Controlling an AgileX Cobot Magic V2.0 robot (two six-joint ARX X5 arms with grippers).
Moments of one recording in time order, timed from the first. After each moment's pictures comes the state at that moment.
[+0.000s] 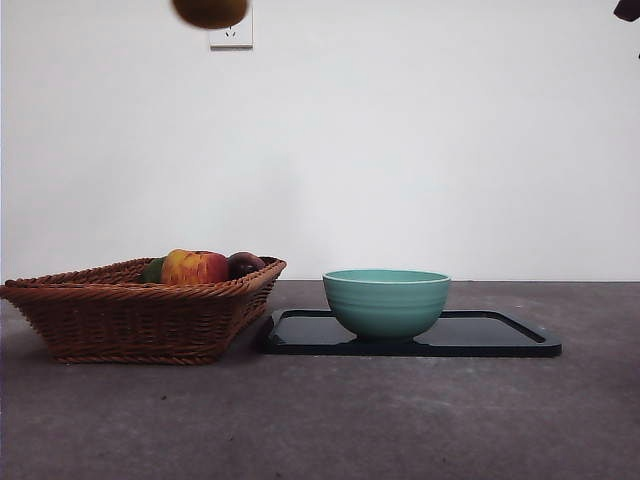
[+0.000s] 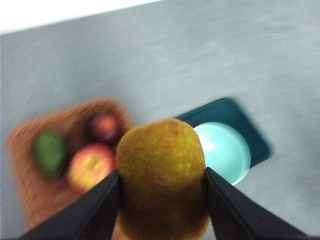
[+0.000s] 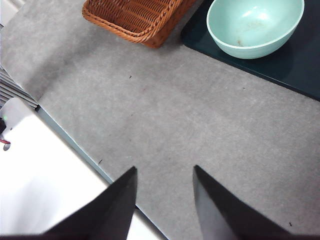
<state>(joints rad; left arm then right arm) -0.49 1.46 1.74 -0.95 0.05 -0.10 0.42 0.68 0.83 -0.92 -0.45 0.10</state>
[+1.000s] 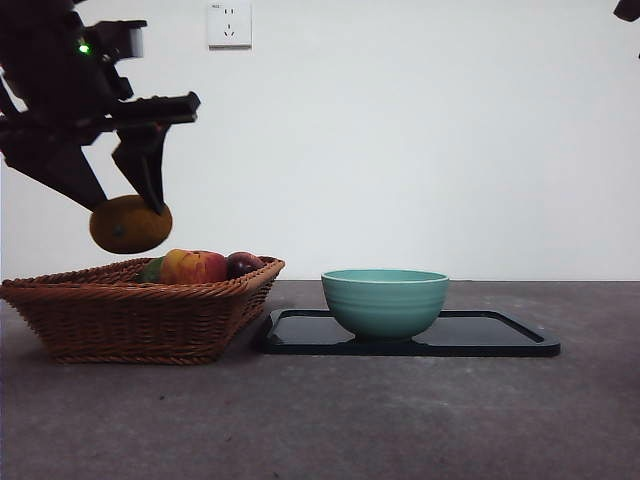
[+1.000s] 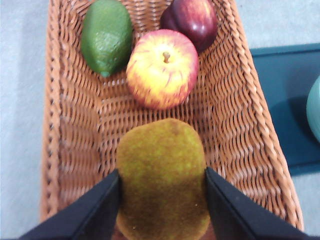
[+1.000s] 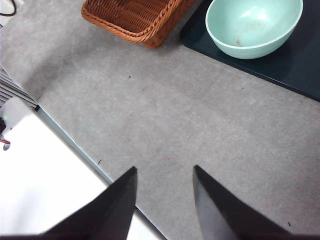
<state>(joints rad) -0.47 1.37 0.96 -0.37 -0.19 -0.25 0.42 0.68 0.83 -0.92 -0.45 0.10</state>
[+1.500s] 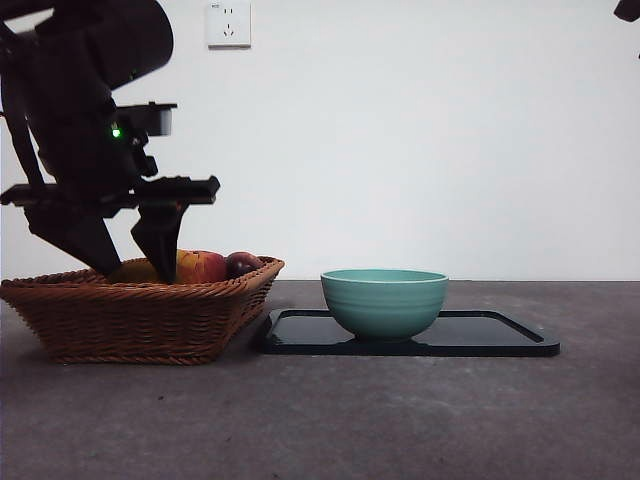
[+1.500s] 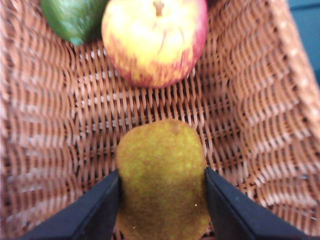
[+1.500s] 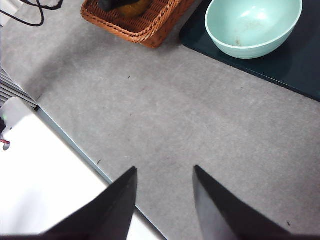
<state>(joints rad) -0.47 1.56 0.96 -0.31 -0.19 -0.22 0.42 0.68 0.83 -0.92 -0.45 0.10</state>
